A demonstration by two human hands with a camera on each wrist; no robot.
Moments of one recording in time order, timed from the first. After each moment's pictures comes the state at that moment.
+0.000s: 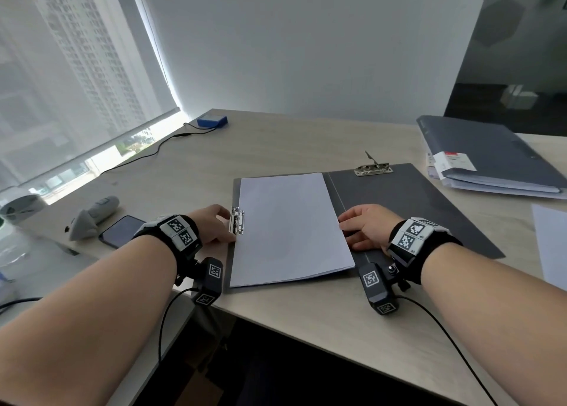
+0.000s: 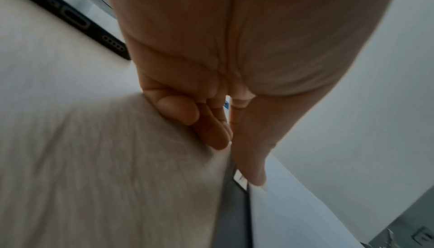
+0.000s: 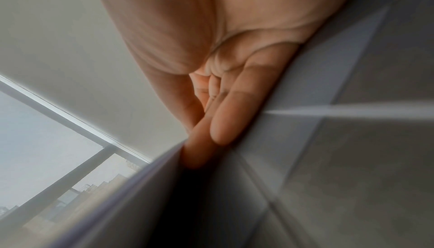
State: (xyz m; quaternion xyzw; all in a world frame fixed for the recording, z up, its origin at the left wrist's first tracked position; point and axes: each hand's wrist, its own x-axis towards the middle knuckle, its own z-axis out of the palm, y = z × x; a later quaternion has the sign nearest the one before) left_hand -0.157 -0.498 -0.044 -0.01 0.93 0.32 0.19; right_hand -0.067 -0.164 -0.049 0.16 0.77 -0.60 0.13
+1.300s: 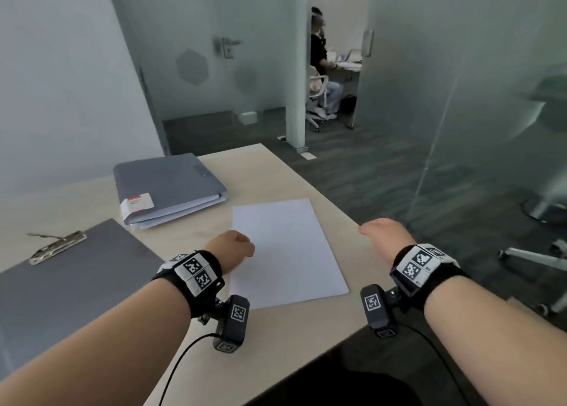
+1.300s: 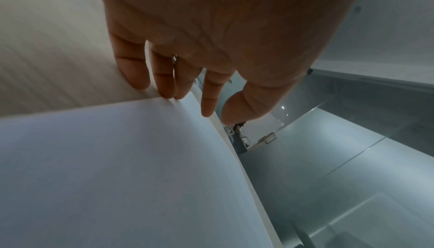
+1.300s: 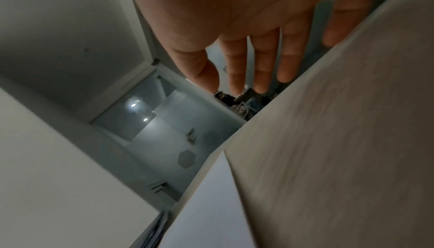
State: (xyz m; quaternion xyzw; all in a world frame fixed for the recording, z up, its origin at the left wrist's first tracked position) left_hand 0.072 0.034 -0.023 0.35 0.84 0.30 0.28; right_hand 0.325 0.216 -0.040 0.55 0.67 -0.43 -0.26
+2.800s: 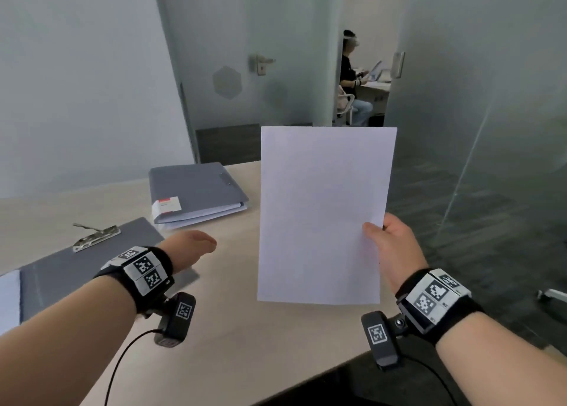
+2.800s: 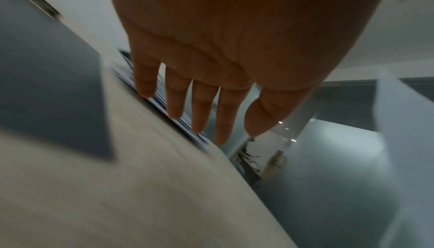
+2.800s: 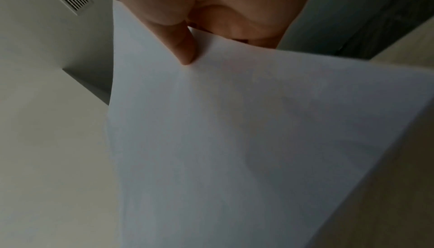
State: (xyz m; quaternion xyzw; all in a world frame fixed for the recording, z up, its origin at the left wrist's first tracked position) left_hand -0.001 -0.022 -0.002 0.36 0.87 0.26 0.20; right_hand 0.321 0.165 0.007 0.35 0.63 -0.55 -0.41
